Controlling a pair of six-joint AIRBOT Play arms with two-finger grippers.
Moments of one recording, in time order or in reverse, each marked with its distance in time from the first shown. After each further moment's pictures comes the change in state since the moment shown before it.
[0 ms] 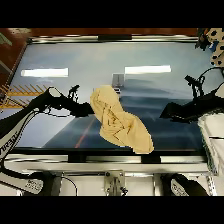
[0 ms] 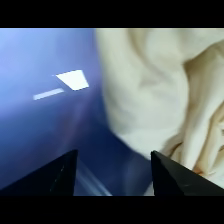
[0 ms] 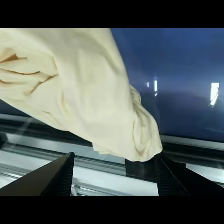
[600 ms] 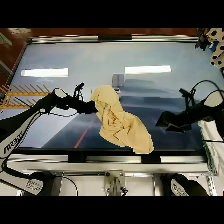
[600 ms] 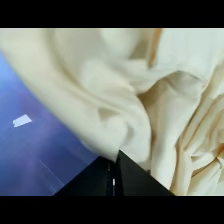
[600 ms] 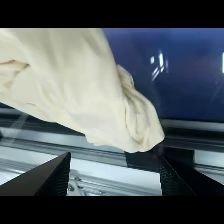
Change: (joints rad) left arm -0.050 -0.011 0.020 -0.115 0.089 0.064; right arm 0.000 0.000 -0.188 0.012 -0.058 0.032
